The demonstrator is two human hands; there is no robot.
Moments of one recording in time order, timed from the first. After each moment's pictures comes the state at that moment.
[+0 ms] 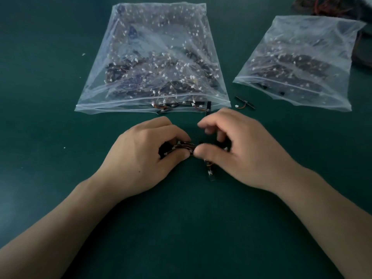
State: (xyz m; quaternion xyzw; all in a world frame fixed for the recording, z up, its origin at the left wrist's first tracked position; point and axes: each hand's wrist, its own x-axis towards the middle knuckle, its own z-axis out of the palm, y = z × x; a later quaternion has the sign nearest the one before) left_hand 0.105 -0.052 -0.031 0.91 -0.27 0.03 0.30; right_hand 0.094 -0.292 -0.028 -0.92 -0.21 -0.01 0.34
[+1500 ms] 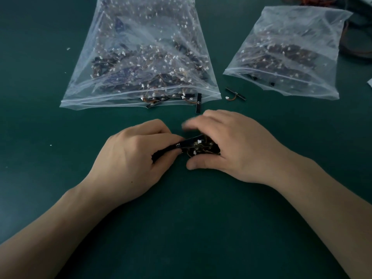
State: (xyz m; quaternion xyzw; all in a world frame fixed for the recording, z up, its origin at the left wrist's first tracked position) left_hand 0.090 -0.053 -0.034 0.91 -0.30 0.06 0.29; right_hand 0.091 -0.292 -0.021 -0.95 -0.26 0.04 0.17
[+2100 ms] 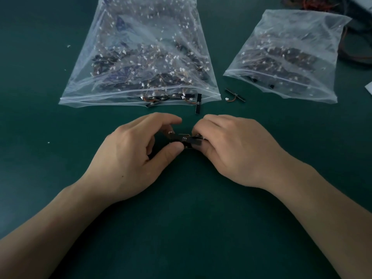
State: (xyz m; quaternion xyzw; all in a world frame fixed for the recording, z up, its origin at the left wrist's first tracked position) left_hand 0.090 -0.054 -0.032 0.90 -0.27 0.07 0.33; right_hand 0.085 -0.290 -0.024 -0.95 -0.27 -0.04 0.13
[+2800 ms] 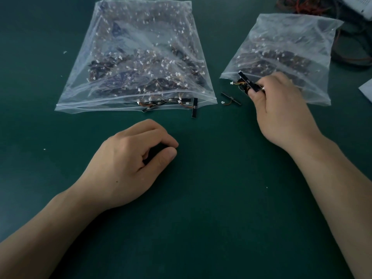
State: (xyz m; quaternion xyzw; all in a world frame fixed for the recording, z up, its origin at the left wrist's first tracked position) left_hand 0.091 -0.051 -0.032 0.90 -0.27 0.02 0.33; right_hand 0.138 -0.371 -0.041 -0.97 -0.01 -0.15 0.20
